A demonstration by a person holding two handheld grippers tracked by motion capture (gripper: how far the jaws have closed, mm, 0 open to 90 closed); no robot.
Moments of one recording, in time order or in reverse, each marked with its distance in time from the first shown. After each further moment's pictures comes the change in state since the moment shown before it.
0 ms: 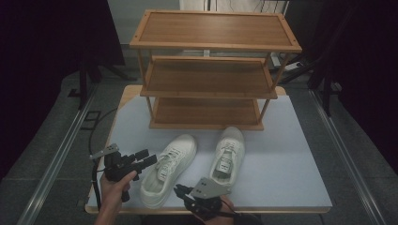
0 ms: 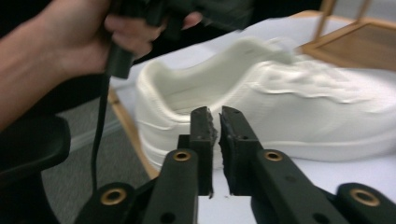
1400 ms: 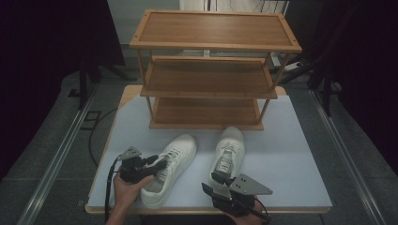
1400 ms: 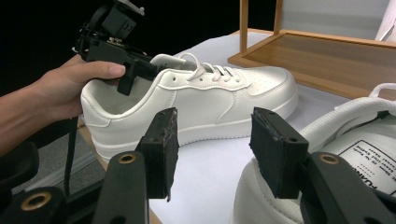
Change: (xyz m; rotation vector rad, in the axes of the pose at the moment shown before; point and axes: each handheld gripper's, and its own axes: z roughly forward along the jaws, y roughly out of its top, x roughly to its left) left arm 0.002 -0.021 0.039 0.160 0.198 0.139; right arm -0.040 -0.013 -0.055 -0.076 -0.113 0.097
